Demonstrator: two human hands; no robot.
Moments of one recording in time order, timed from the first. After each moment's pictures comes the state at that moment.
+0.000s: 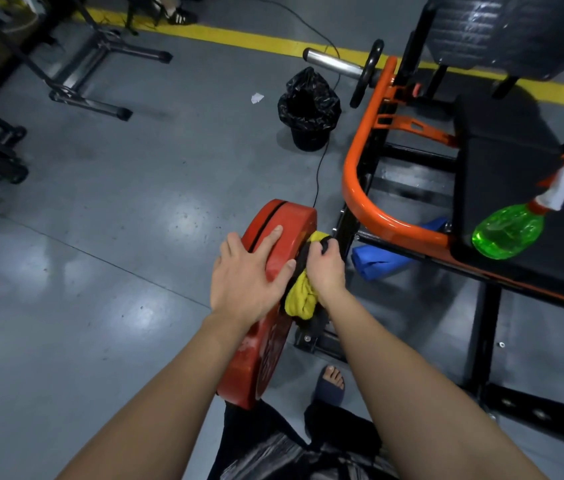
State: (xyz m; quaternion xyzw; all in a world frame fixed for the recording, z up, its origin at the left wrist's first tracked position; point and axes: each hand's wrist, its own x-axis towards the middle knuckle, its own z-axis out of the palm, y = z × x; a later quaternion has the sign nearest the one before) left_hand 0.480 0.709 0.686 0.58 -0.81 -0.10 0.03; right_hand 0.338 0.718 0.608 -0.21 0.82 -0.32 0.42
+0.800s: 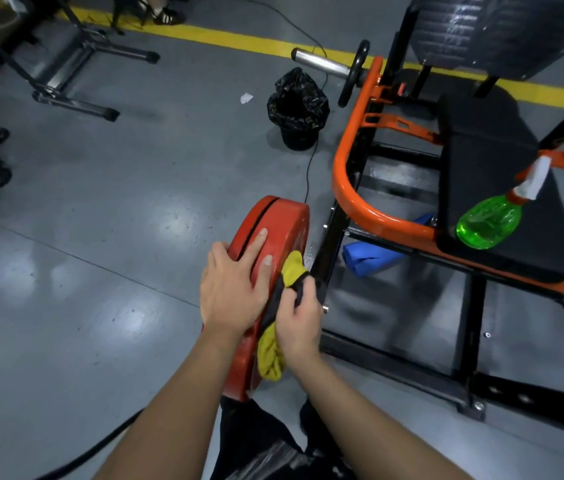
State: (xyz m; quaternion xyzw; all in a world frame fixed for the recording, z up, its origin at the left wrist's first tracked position) left_hand 0.496 0.731 0.682 0.60 -0.78 -0.13 0.11; right_hand 0.411 0.808 0.654 -0.27 0.77 -0.49 0.31
